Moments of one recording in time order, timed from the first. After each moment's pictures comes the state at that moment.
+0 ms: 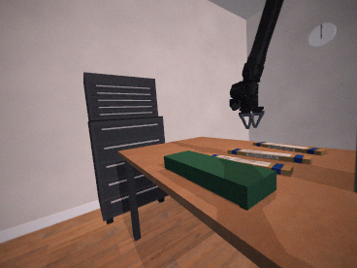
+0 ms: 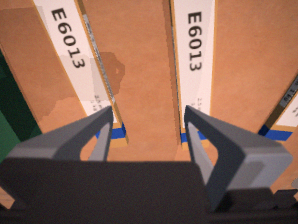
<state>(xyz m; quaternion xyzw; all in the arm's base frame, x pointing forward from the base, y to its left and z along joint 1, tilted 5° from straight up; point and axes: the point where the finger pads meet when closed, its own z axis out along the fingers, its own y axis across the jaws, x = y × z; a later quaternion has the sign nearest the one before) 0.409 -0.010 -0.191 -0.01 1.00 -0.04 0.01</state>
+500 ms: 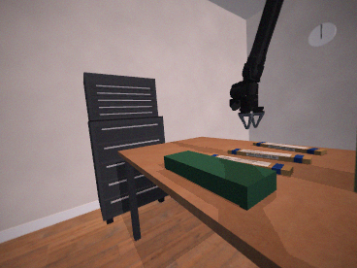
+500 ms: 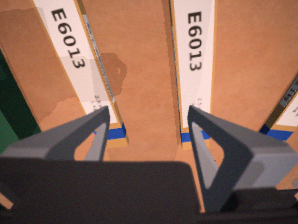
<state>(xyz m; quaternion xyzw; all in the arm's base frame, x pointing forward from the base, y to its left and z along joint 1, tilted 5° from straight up) 0.409 -0.010 -0.191 -0.01 1.00 -0.04 0.01</state>
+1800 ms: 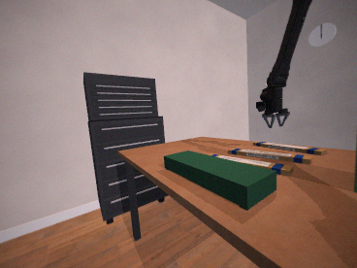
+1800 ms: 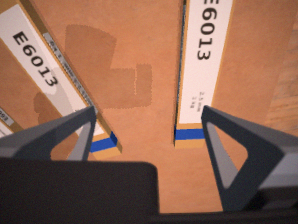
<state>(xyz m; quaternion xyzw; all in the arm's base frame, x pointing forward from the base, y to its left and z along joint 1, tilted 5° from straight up) 0.406 -0.235 -0.187 0.07 1.00 -0.05 0.01</state>
